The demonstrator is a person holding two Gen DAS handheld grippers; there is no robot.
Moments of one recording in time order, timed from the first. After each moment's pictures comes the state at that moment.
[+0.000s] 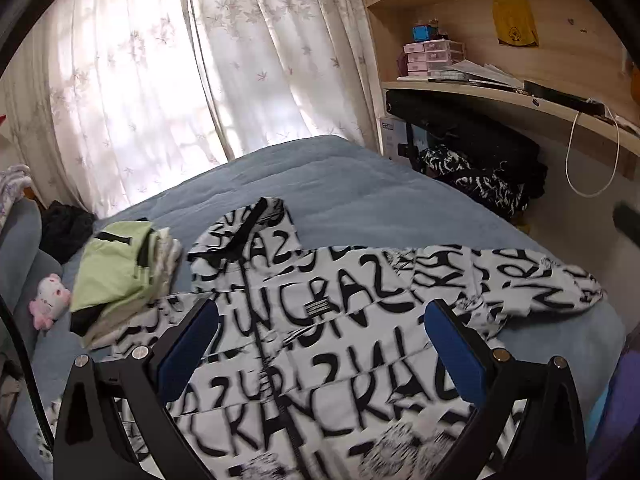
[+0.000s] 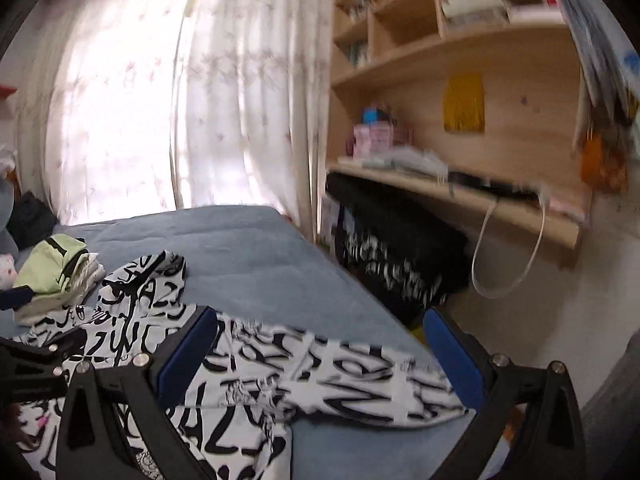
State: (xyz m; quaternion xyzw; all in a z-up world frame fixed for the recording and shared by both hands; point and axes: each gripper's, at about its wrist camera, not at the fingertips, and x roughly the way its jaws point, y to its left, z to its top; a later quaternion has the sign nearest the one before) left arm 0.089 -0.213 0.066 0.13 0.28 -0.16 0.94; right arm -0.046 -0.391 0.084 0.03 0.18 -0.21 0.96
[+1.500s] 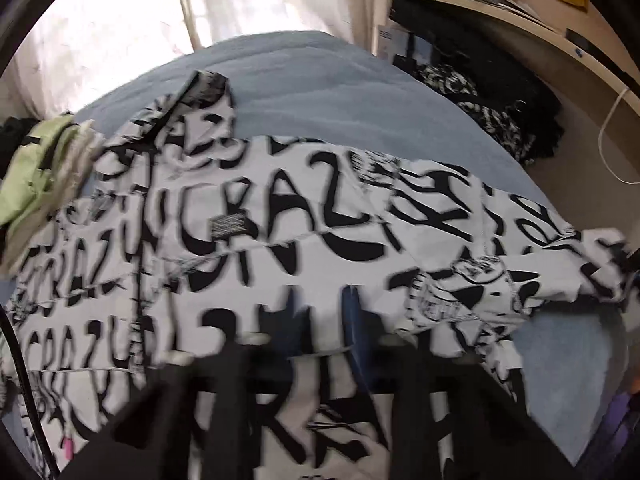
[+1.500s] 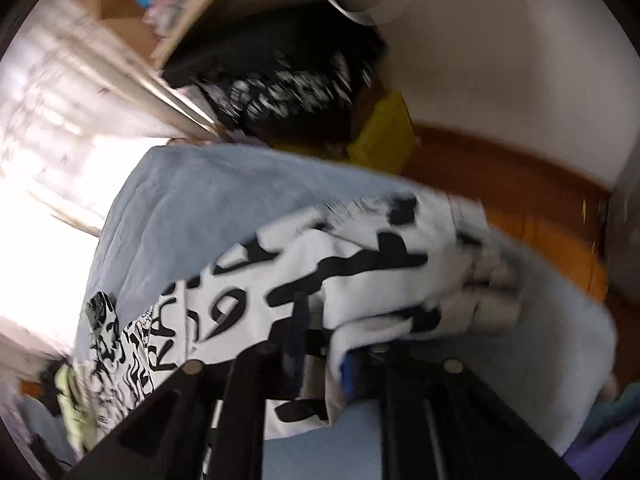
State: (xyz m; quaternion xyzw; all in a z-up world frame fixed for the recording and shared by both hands) left arm 0.175 -0.277 -0.067 0.08 0.45 -0.16 0.88; right arm 0.002 -0.614 -0.079 0.40 0.34 -0.27 0.81
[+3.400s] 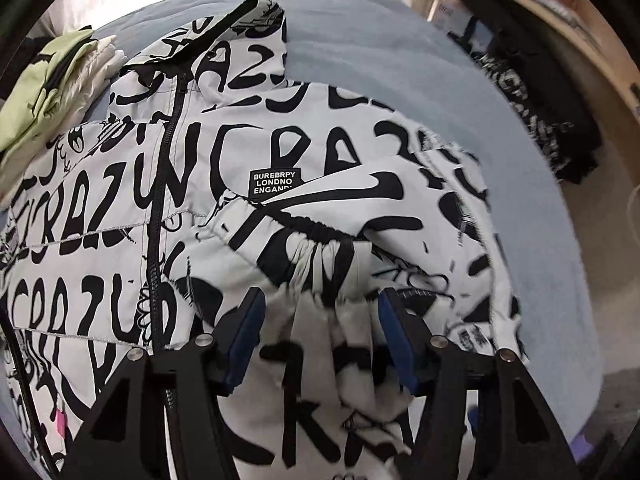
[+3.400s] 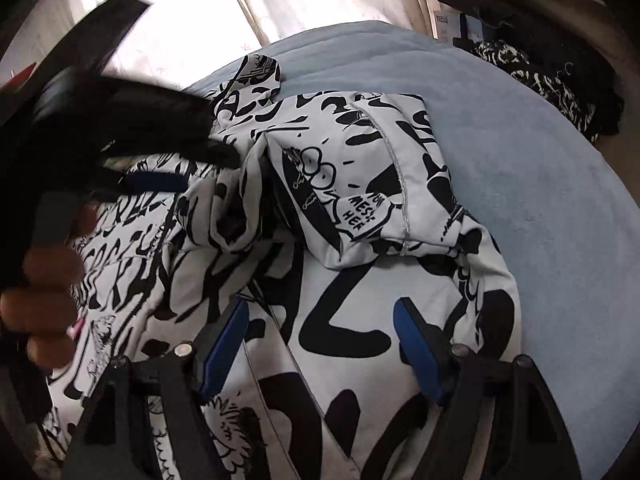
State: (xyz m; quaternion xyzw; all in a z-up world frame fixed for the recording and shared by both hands) left arm 0.225 -0.247 -0.096 0.01 0.56 -0.10 0.82; right arm 0.053 -0.338 -0.115 0.13 0.44 0.01 0.89
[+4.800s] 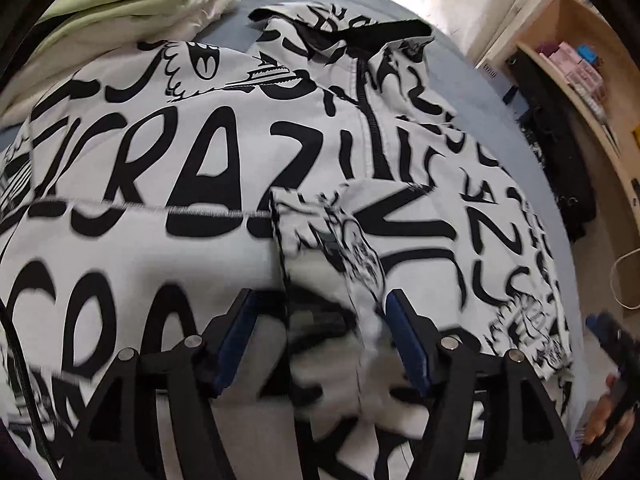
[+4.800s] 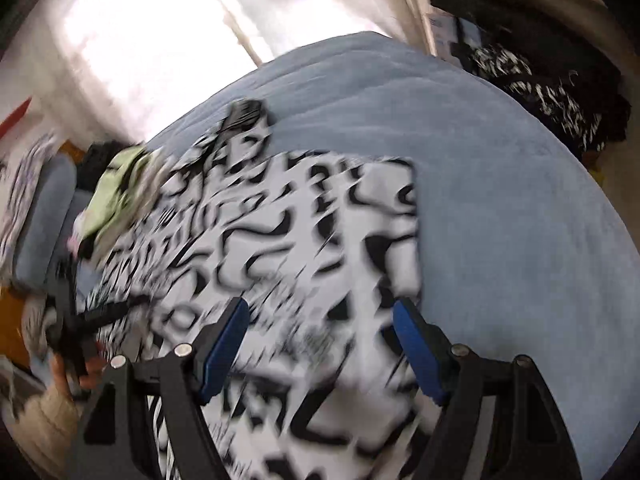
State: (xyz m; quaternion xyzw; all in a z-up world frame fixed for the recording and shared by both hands) left arm 0.269 -0.029 -0.150 -0.12 0.54 -0.12 0.82; right arm 0.127 -0.407 -0.061 0.19 0.44 0.01 0.88
